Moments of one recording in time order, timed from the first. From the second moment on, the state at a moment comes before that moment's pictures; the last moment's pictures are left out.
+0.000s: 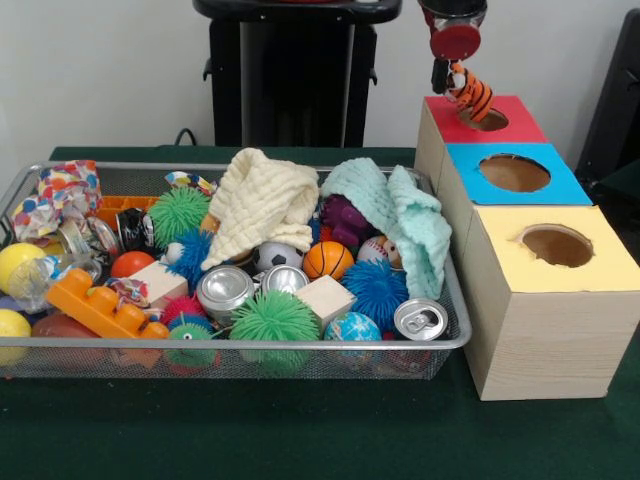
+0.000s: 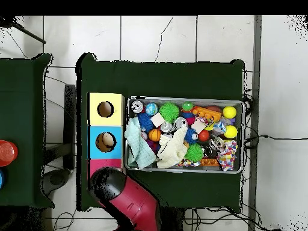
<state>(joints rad) 0.40 -0.63 -0.53 2.03 0.75 0.73 2.63</state>
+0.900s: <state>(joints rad) 0.42 -0.60 -0.49 2.03 0.78 0.73 2.63</state>
